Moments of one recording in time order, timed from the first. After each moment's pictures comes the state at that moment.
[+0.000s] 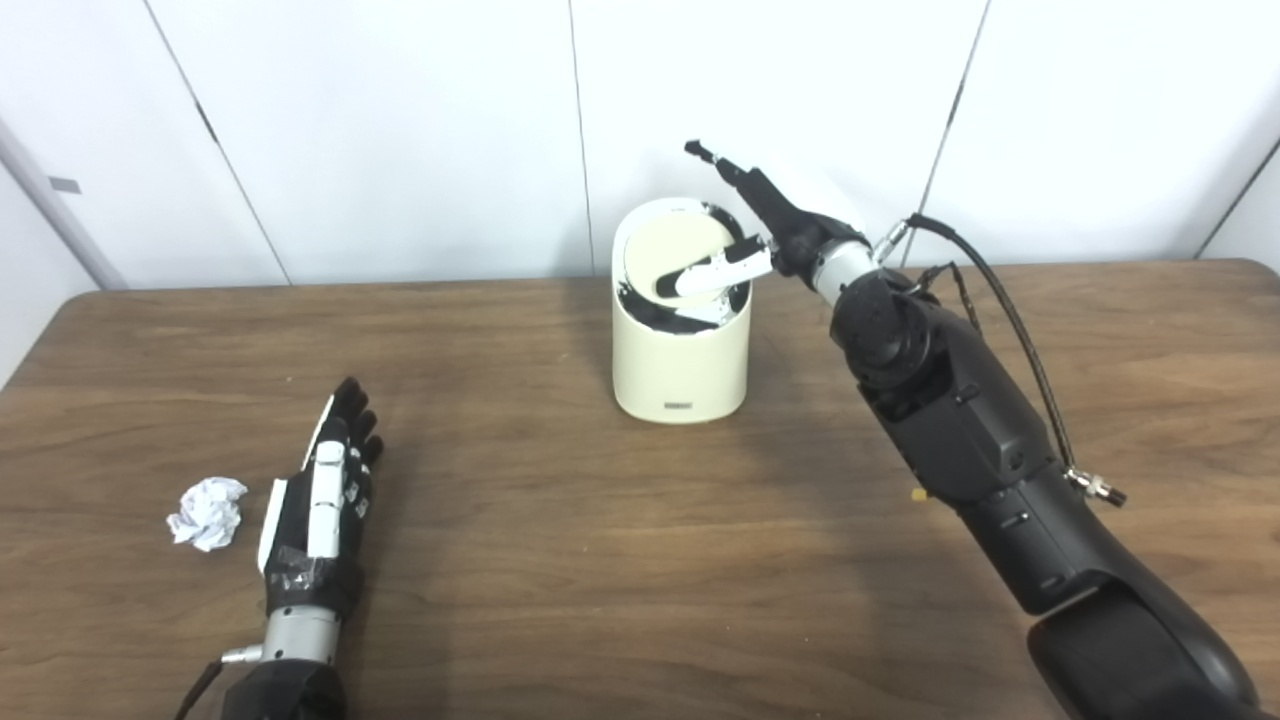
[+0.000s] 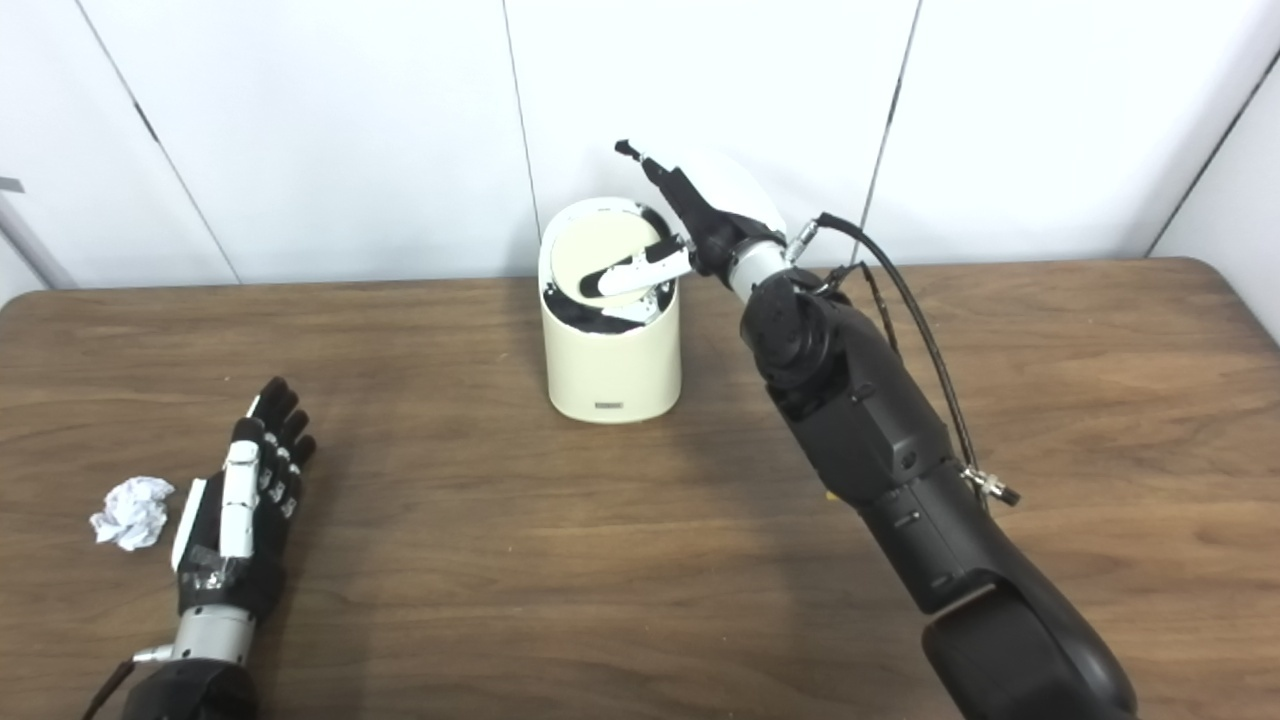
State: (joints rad) left arm 0.00 0.11 0.18 -0.05 -0.25 -0.04 -0.05; right arm -0.78 -0.22 0.33 0.24 -0.59 0.31 0.15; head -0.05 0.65
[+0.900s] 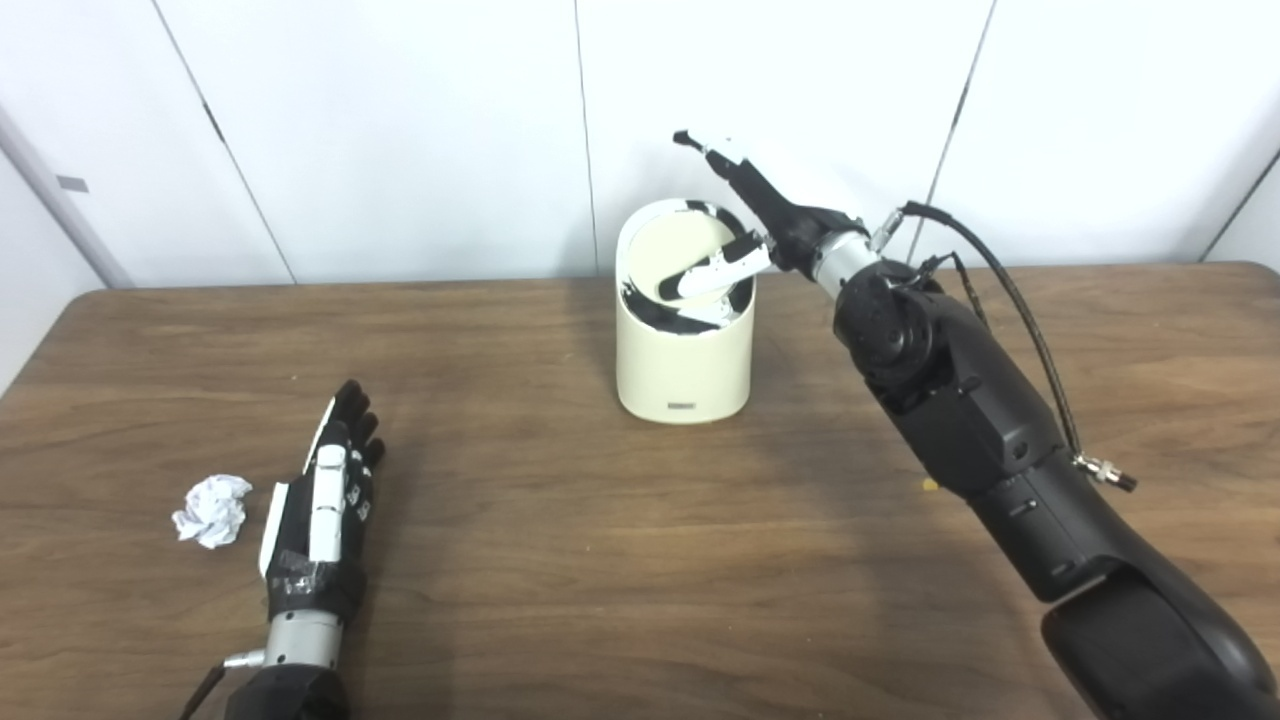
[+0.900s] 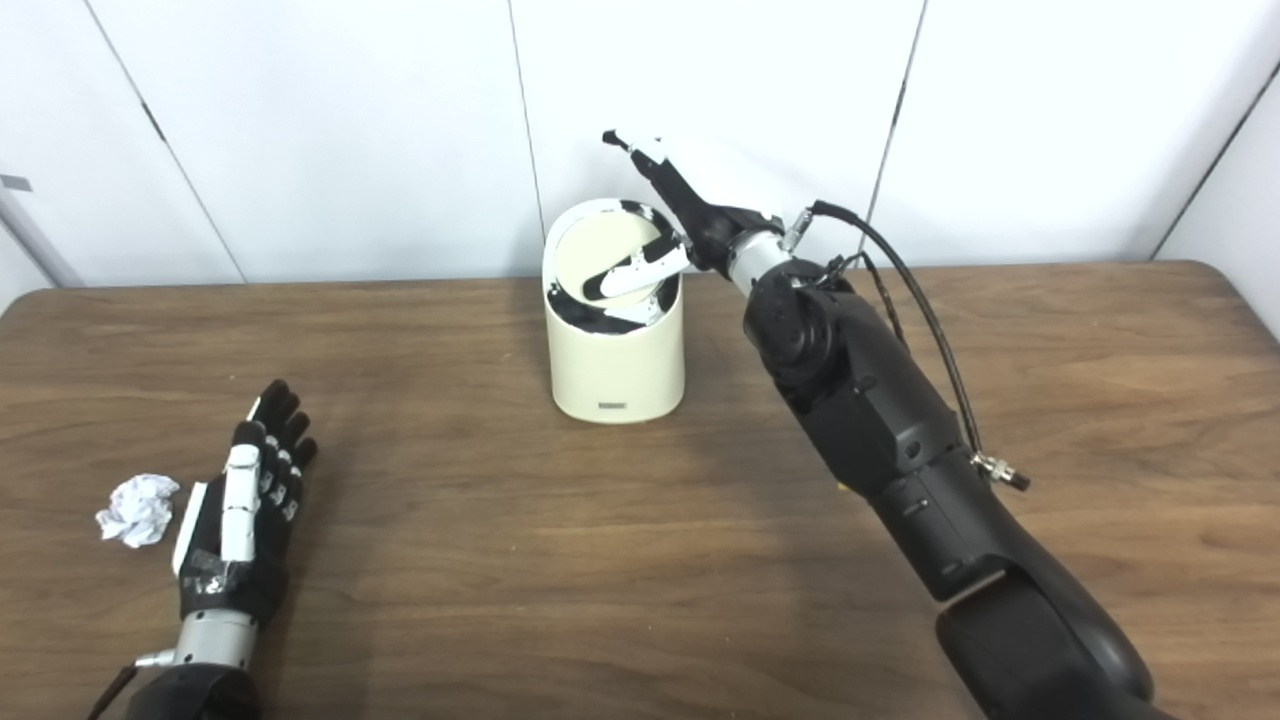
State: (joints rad) left arm 0.01 0.10 0.17 -0.05 -0.25 -0.05 -0.05; right arm -0.80 -0.25 0.36 0.27 -0.63 0.24 0.13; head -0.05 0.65
